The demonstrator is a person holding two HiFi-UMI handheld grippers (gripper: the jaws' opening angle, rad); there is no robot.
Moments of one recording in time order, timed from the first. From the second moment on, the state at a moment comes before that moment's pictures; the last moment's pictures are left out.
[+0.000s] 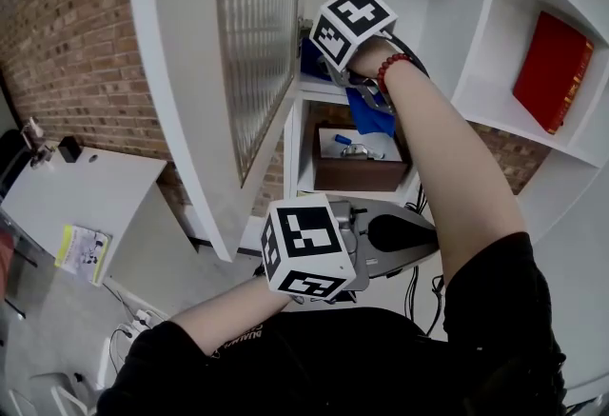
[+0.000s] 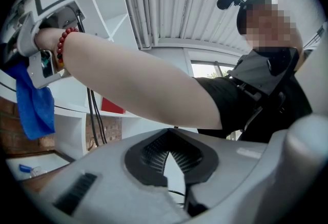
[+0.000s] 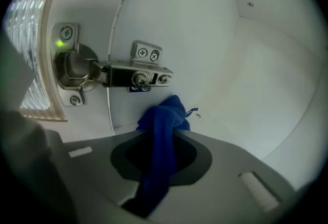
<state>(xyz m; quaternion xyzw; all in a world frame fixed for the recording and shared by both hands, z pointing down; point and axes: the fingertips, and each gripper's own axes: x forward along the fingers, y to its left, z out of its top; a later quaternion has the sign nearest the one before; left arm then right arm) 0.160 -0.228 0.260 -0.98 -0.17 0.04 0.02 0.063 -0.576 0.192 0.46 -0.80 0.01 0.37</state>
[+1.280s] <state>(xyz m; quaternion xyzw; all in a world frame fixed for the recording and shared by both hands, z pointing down) 0.146 -0.207 0.254 -0.99 -0.11 0.04 0.01 0.216 -0.554 0.189 0.65 -0.66 0.08 0.37</state>
